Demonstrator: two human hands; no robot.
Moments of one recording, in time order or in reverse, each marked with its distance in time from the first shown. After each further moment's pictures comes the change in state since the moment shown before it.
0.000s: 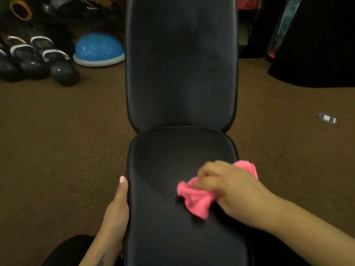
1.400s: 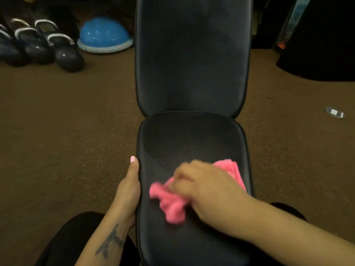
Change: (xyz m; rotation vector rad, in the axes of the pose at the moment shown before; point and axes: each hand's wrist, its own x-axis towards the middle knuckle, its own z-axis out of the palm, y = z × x) left_hand 0.011 -0.010 -0.005 -0.054 -0.094 0.015; right_hand 0.016 -0.059 0.026 -0.133 0.031 -0.136
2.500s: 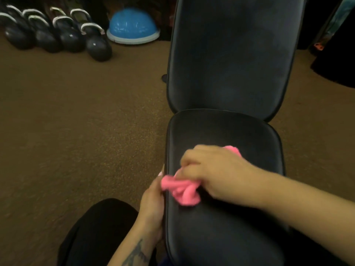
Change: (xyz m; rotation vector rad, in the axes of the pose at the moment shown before) left_hand -0.016 -0.029 -0.016 -0.188 -0.141 0.025; right_hand 0.057 0.012 -0.002 0.083 -0.204 -0.289
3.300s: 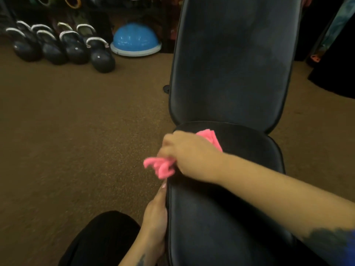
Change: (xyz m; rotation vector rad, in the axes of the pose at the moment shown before) left_hand 0.013 0.000 -0.002 0.000 0.079 -0.026; right_hand 0.071 0.019 -0.006 -0.111 0.048 0.115
